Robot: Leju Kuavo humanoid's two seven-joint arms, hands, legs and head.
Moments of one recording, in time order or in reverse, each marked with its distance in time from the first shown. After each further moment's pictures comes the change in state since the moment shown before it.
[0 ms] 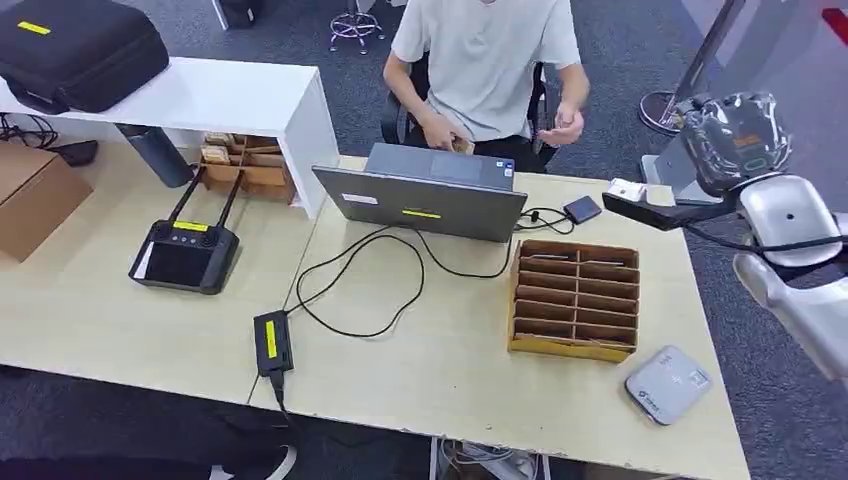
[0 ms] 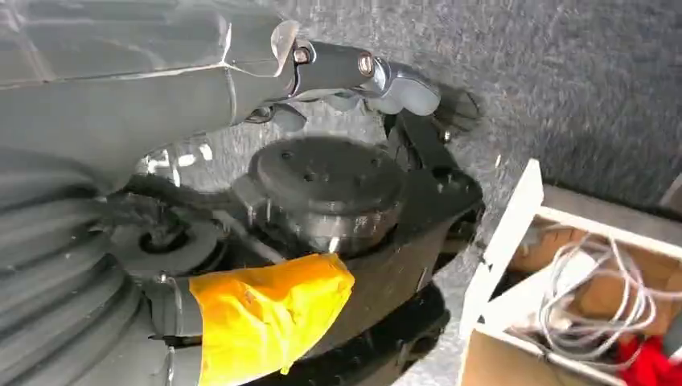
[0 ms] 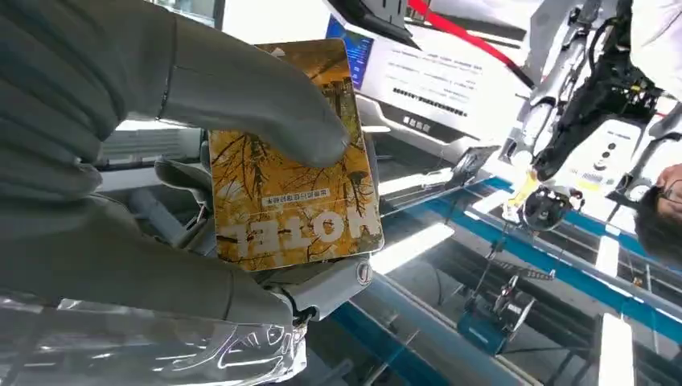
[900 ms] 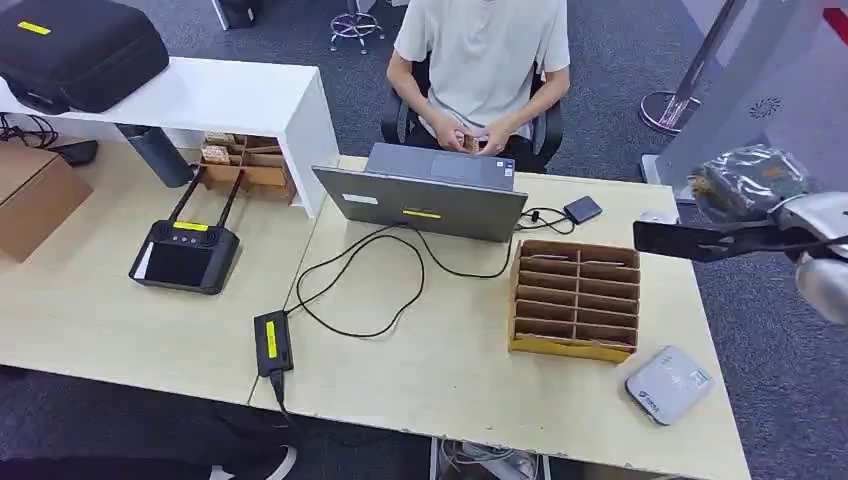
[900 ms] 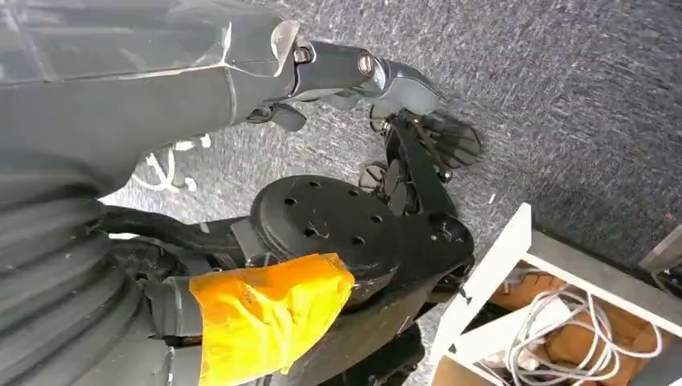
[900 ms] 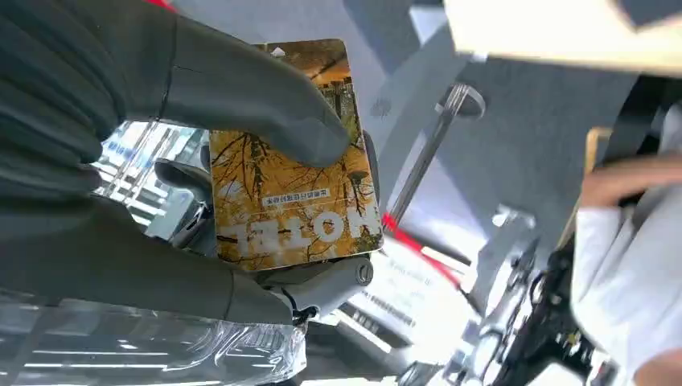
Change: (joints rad) left arm -0.014 -0.010 0.093 0.044 0.027 0.026 -0.016; right arm -0.059 -0.209 0.096 -0.219 -0.517 0.512 0.032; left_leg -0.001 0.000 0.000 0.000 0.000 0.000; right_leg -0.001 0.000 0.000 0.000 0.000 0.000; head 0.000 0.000
